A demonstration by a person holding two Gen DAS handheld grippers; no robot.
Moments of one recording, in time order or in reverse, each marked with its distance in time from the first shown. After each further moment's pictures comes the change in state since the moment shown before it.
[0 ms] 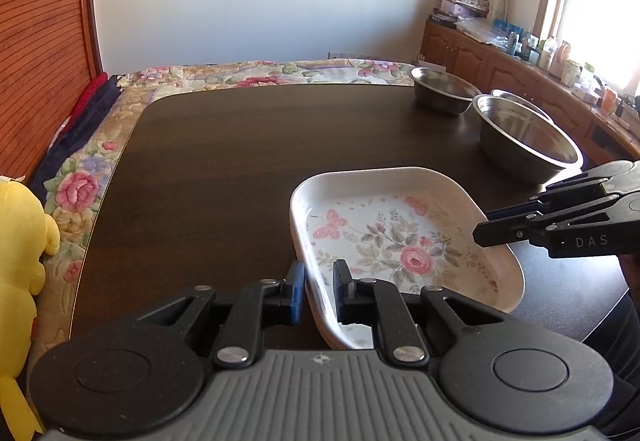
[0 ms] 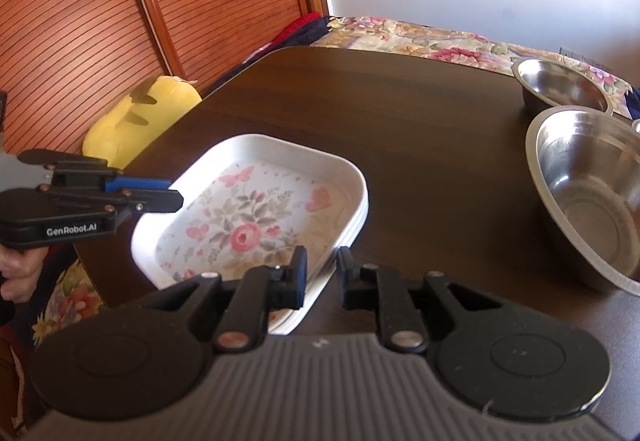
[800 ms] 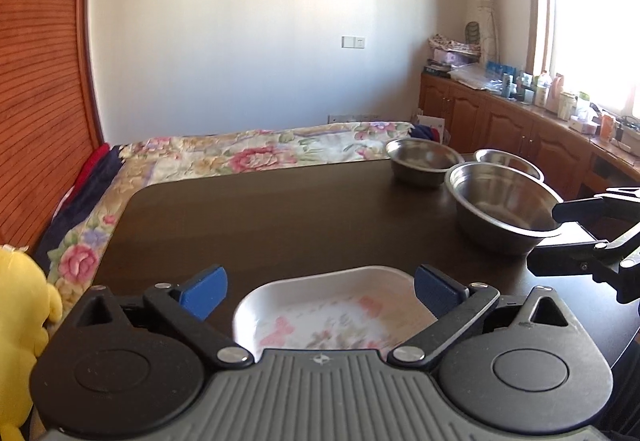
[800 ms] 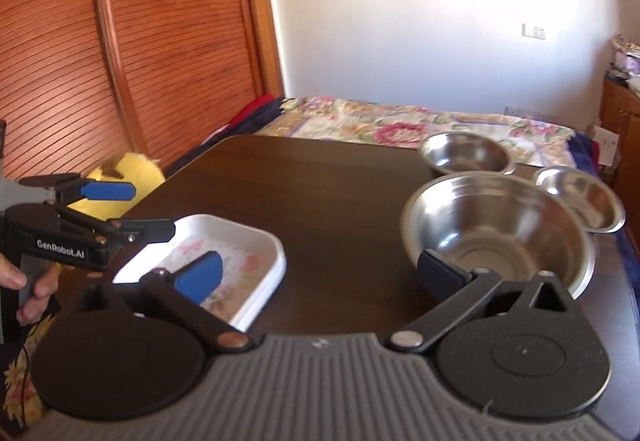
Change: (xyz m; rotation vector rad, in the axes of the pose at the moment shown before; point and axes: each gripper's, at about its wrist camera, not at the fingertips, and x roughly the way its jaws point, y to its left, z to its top) left arm -0.004 -0.054 0.034 0.061 -0.197 0.041; right arm -0.068 -0.035 -0.012 0.037 -0.257 -0.137
